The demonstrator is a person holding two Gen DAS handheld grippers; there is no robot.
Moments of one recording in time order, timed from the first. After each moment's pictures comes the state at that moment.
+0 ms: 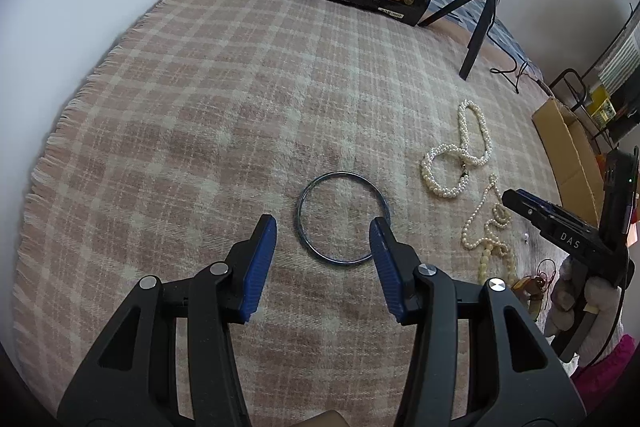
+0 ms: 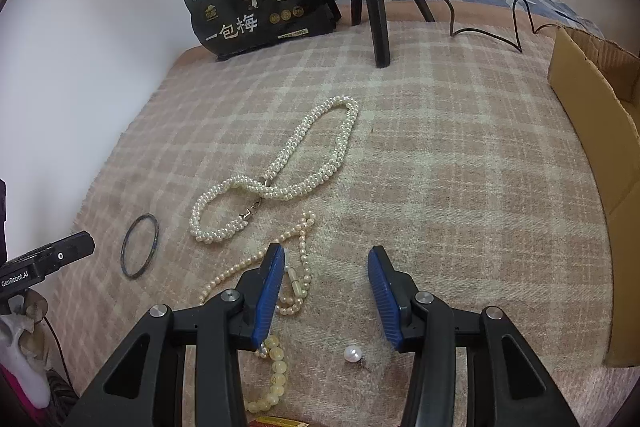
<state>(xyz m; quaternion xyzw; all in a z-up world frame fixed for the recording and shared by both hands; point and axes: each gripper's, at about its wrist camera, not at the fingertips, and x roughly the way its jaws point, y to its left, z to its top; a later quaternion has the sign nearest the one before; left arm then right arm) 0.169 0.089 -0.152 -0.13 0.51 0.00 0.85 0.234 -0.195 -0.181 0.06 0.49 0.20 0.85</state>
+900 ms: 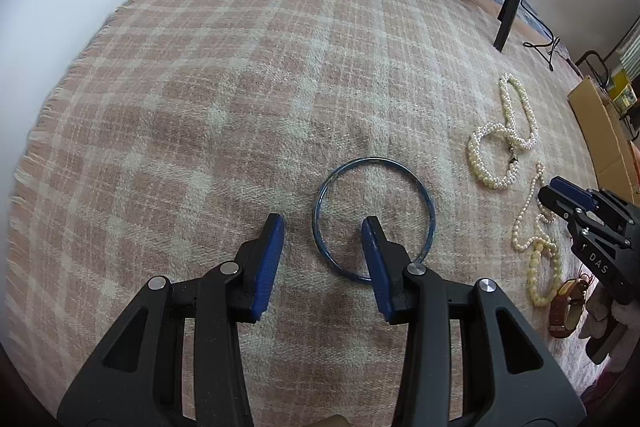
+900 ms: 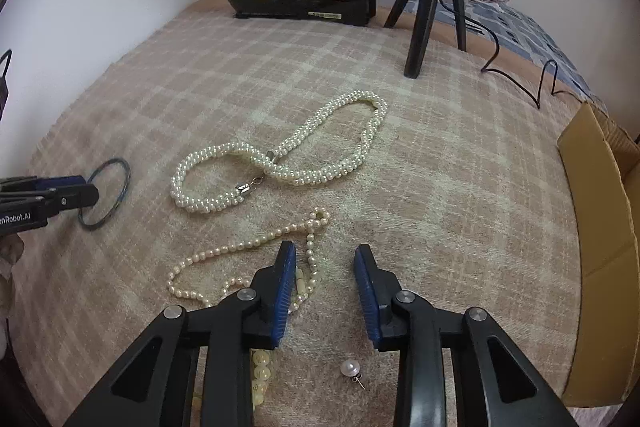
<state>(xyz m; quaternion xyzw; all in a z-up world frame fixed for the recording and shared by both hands) 0.190 0.086 -0.192 -0.10 0.54 0.02 0.83 0.227 -0.158 -0.187 -0.11 0.48 0.20 0.85</state>
